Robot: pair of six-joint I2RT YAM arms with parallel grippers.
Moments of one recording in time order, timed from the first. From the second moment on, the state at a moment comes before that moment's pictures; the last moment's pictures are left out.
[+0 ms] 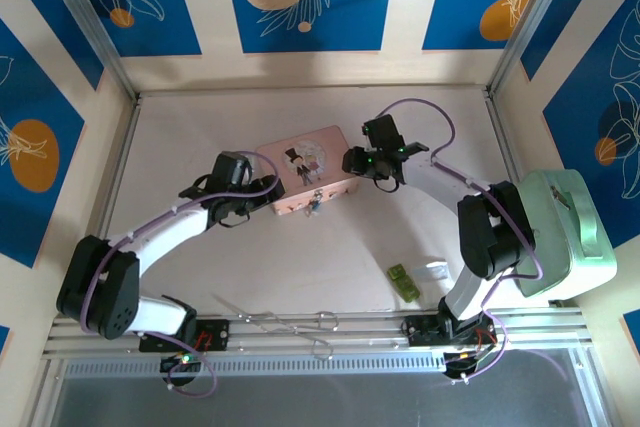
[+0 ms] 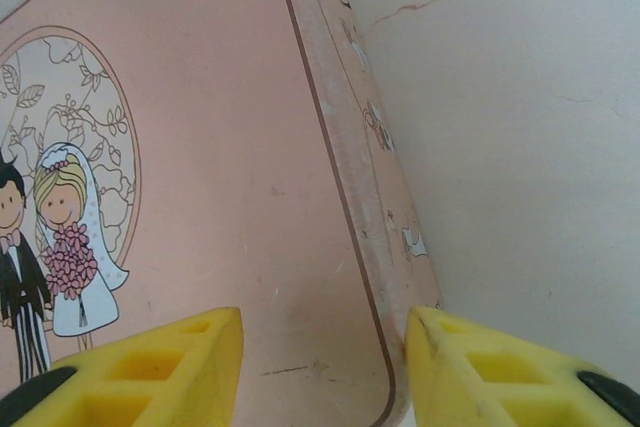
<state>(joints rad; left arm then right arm) -0.44 1.37 0.79 -0.25 0.20 -0.78 0.43 1.70 1.16 -0.39 -0.13 0.54</state>
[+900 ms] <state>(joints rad) -0.37 1.45 0.81 -0.26 0.20 -0.73 0.89 1.48 0.92 -0.20 0.12 0.55</state>
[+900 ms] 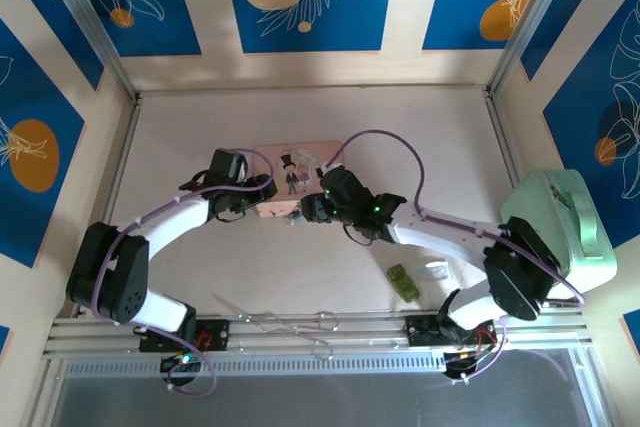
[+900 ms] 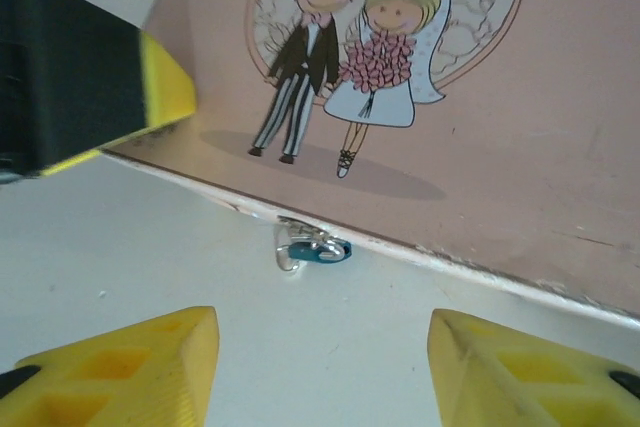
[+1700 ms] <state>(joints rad) -0.36 1.45 0.83 -0.28 0.21 -0.70 0.94 1.85 0.98 -0.01 0.20 0.58</state>
